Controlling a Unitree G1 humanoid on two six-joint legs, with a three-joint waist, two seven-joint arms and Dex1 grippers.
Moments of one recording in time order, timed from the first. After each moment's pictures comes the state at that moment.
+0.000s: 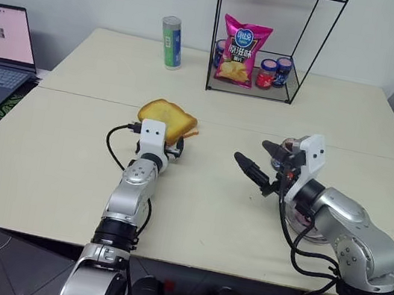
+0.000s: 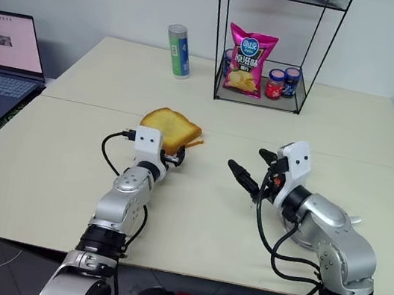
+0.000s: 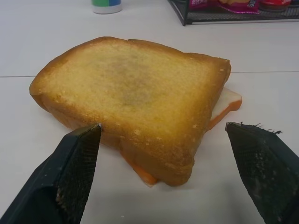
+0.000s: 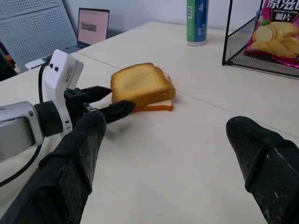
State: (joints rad) left arm -0.50 0.09 0.08 0.30 -0.04 0.26 -0.03; right arm -0.34 -0.43 -0.02 -0.46 0.57 0.76 0.43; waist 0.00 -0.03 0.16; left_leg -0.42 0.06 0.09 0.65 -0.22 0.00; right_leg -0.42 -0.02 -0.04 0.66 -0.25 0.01
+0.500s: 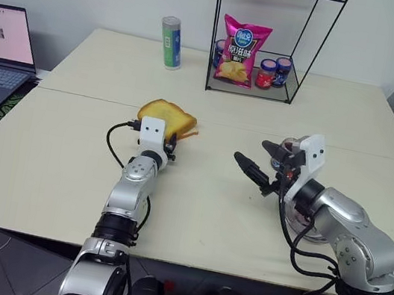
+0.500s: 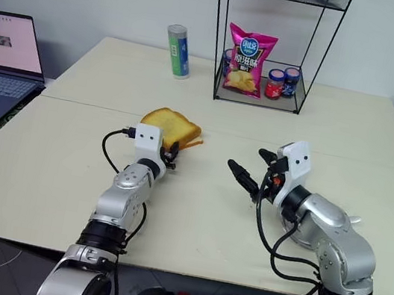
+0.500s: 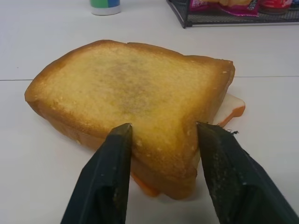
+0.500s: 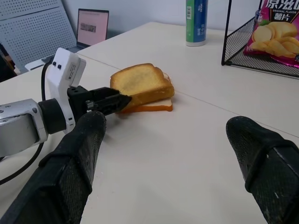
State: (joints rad) left arm -0.53 0.11 0.09 0.34 -0.07 0.24 -0.04; right arm -0.35 -0.43 -0.02 -0.46 0.57 0.76 0.43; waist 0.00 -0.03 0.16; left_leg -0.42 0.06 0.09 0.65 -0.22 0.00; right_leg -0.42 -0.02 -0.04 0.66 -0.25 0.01
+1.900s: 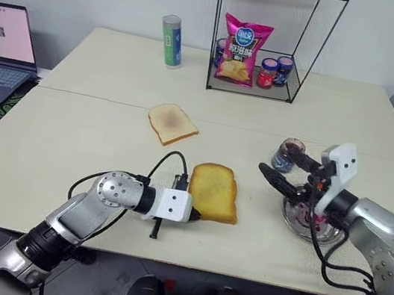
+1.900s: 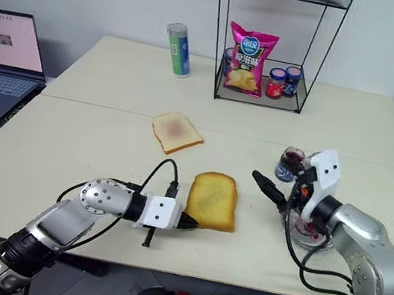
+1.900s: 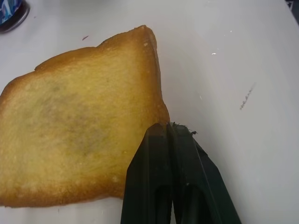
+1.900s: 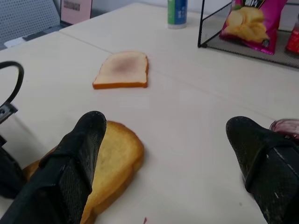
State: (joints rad) left arm -0.37 0.69 -0.43 -0.12 0.00 0.01 -1.08; right arm -0.21 -0.62 -0.17 -0.55 0.66 0.84 0.51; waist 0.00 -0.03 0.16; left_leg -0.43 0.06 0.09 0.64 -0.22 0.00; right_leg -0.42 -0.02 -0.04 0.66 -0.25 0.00
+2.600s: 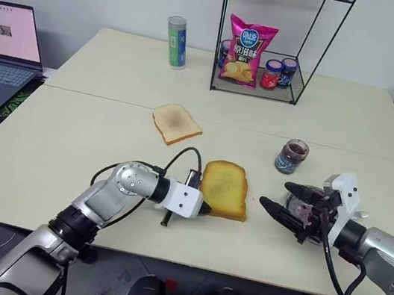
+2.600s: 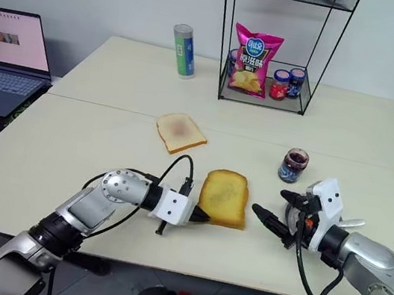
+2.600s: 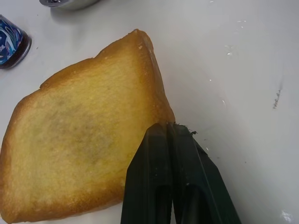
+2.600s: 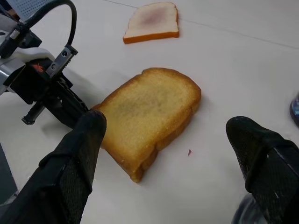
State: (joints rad) left arm -0.52 0.57 -0.45 0.14 0.09 -0.23 -1.13; right arm -0.04 -0.70 -0.25 -0.64 0.81 0.92 0.52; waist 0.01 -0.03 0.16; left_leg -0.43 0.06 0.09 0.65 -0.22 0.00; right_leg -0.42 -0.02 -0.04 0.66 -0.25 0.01
